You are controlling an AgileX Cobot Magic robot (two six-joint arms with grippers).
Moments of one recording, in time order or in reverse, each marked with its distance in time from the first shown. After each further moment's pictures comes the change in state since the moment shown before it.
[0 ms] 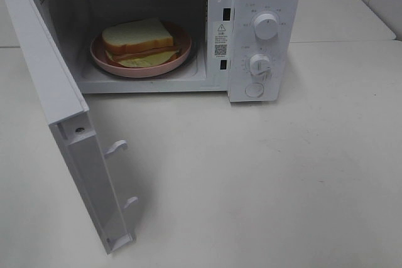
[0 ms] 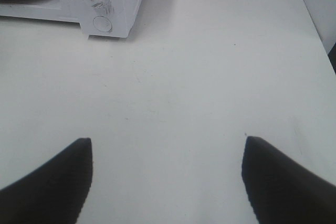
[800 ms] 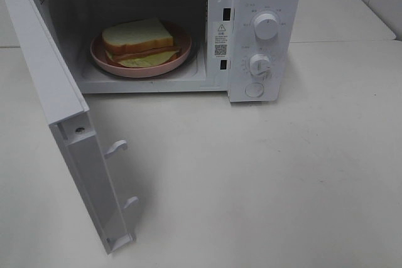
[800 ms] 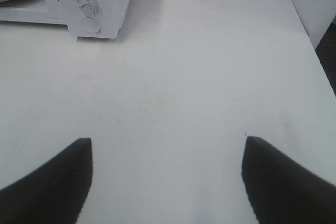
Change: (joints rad) left arm 0.000 0.000 -0.009 0.000 -0.008 -0.001; right arm -0.045 0.000 0.000 0.000 0.000 0.000
